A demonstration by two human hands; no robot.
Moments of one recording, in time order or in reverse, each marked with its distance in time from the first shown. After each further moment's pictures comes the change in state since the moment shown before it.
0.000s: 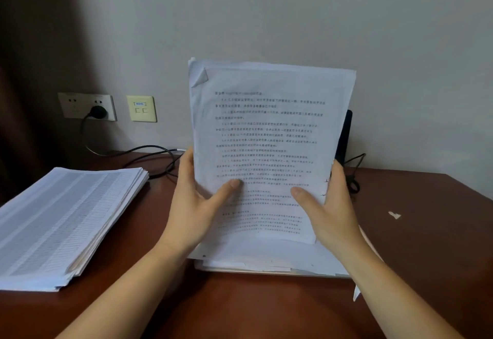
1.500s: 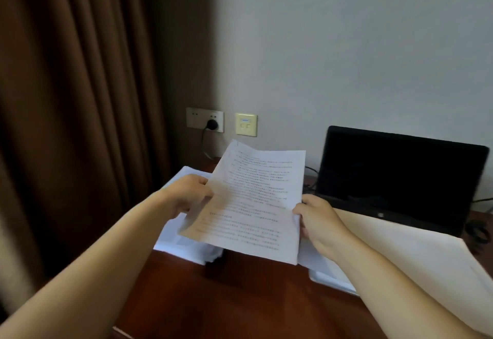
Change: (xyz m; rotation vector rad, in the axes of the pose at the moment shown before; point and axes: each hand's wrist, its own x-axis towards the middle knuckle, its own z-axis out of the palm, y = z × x) left_hand 0.041 0.008 -0.230 0.642 -0.112 -0.745; right_hand 0.012 -0.016 0.195 0.063 -0.369 0.568
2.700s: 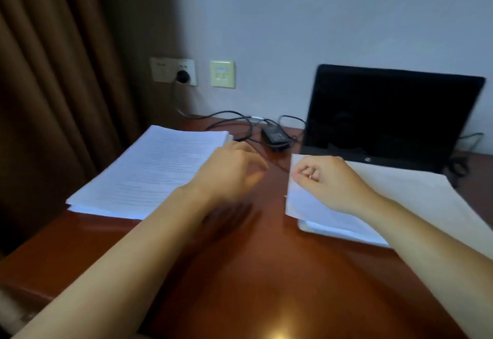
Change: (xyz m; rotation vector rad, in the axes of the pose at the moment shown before) left_hand -0.003 0.019 0.101 0.495 0.055 0.809; right_hand -0.017 0.015 -0.055 -0.843 -0.030 -0.426
